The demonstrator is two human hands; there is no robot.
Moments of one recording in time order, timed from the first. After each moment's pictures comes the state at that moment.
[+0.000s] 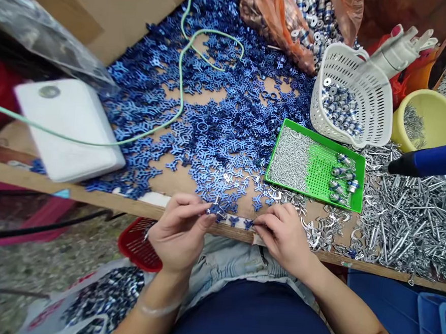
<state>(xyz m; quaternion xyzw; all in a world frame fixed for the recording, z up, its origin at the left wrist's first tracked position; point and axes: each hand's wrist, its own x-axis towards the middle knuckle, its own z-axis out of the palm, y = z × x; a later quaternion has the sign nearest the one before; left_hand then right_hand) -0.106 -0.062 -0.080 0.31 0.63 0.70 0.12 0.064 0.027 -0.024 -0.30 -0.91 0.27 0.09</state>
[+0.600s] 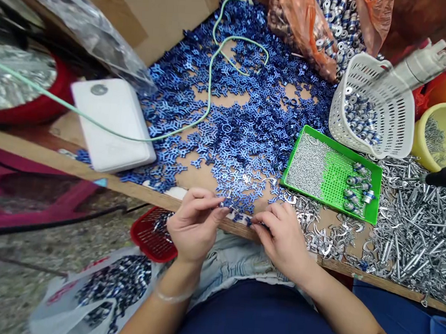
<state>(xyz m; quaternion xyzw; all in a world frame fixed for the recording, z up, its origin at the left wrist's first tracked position) -0.113 -0.062 -0.080 0.32 0.58 0.74 0.12 0.032 0.017 -0.019 -0.31 -0.90 0.30 0.06</state>
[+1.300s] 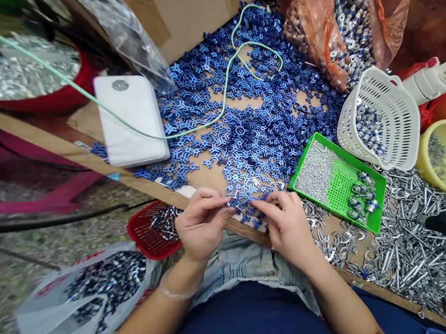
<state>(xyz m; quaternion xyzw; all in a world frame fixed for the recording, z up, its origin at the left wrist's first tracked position) -0.115 -0.062 -0.082 0.29 0.57 0.76 0.12 0.015 0.036 -0.019 -0.24 -0.94 0.22 0.07</state>
